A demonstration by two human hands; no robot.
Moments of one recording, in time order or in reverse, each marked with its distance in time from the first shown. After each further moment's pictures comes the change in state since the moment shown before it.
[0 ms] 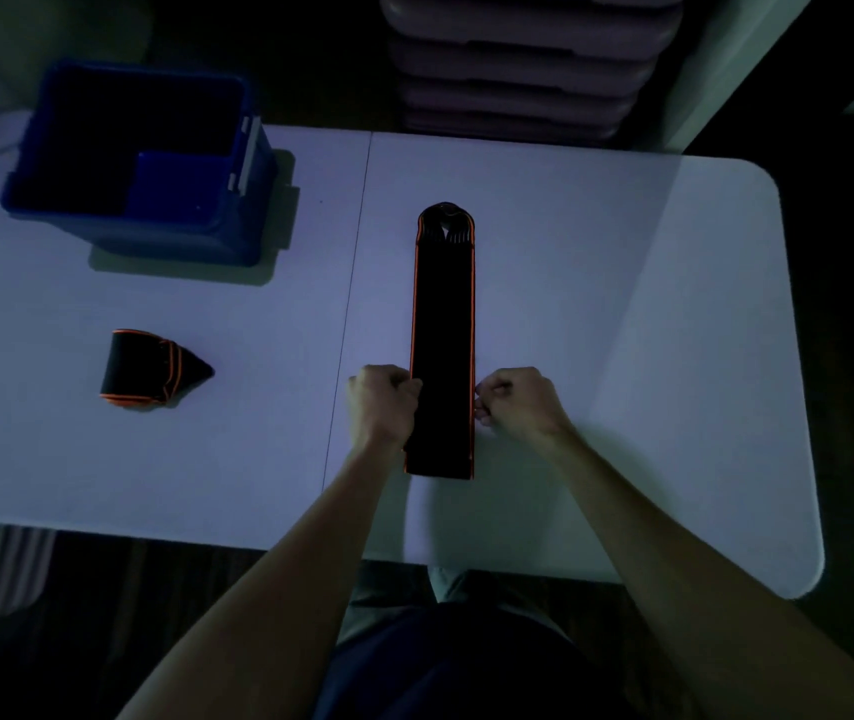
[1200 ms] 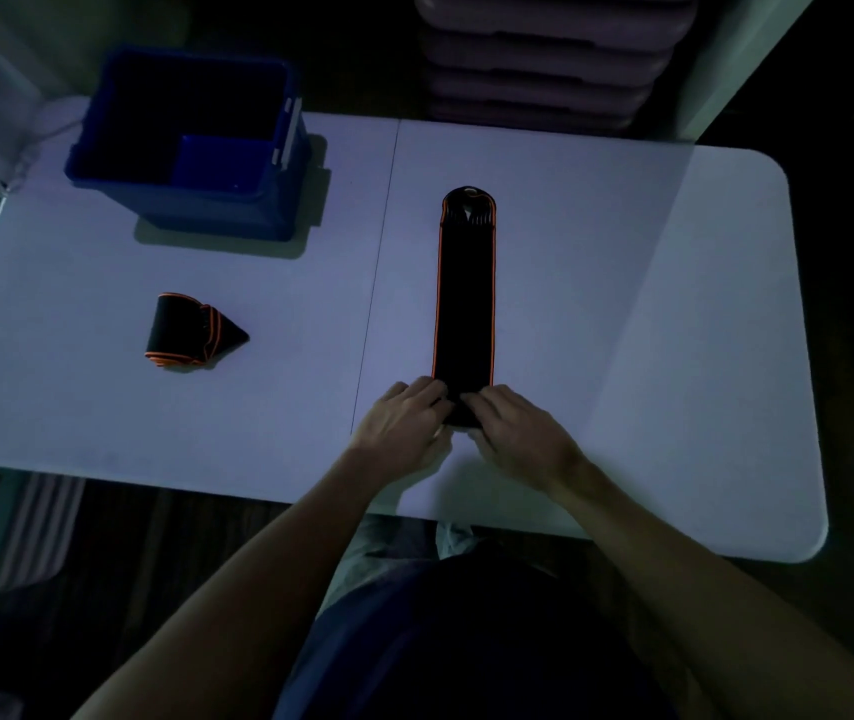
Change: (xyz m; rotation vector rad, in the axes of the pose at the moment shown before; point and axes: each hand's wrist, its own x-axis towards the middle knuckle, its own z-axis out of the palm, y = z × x) left_hand -0.042 -0.052 -0.029 0.818 -0.288 0.983; right_hand -0.061 0.032 0.033 -0.861 0.001 -0.851
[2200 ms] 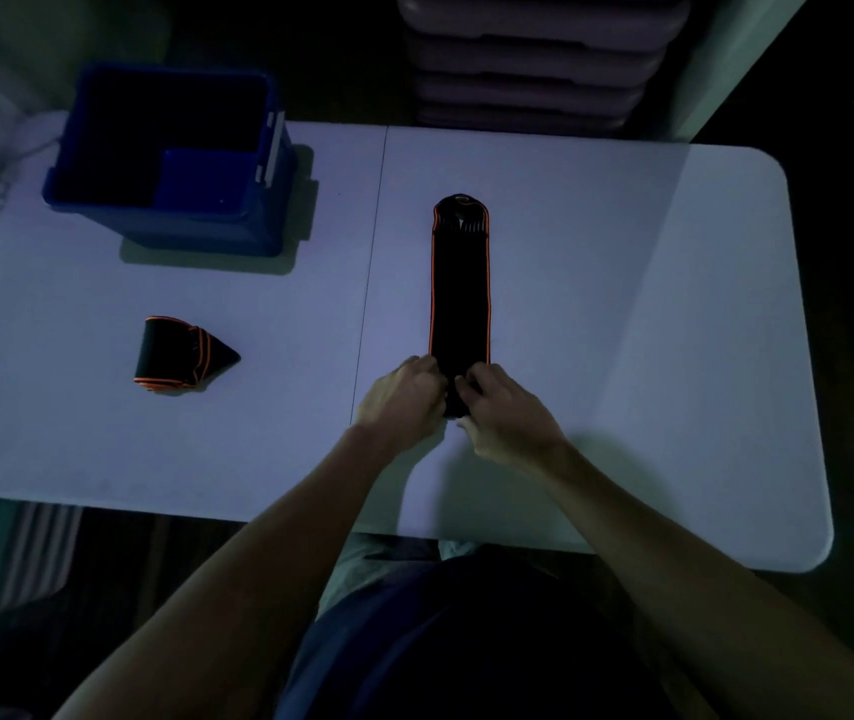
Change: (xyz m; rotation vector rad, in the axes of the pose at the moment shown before) left_hand 0.046 -0.010 -0.023 -0.205 -0.057 -0.265; right_hand 0.039 0.009 -0.007 -0.004 -0.076 0.123
